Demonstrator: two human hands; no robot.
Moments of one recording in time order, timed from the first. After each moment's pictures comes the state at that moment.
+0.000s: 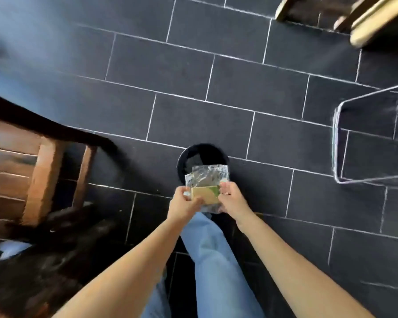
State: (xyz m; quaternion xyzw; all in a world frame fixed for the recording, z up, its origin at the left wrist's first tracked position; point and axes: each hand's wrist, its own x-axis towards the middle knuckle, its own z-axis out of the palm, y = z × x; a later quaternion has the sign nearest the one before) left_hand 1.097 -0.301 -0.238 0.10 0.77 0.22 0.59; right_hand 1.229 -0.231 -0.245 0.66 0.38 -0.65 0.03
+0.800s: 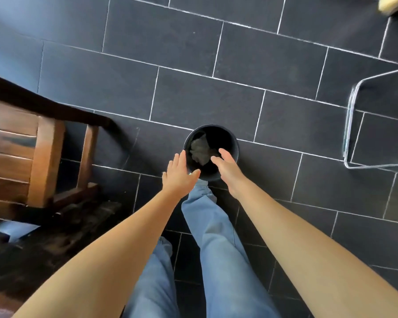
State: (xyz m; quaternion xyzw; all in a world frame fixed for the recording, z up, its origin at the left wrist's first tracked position) left_hand 1.058 -0.283 -0.274 0.31 0.80 0.02 0.51; right_hand 1.179 -0.210 -0.268 0.65 0.34 -0.68 0.04
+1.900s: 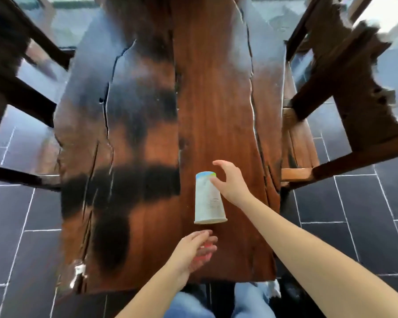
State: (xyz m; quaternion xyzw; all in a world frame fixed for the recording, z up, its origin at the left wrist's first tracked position) left_hand 1.006 -0.811 -0.062 -0.45 0.46 0.69 0.31; right_hand 0.845 -0.705 -0.088 -0.06 0.89 -0.40 0.22
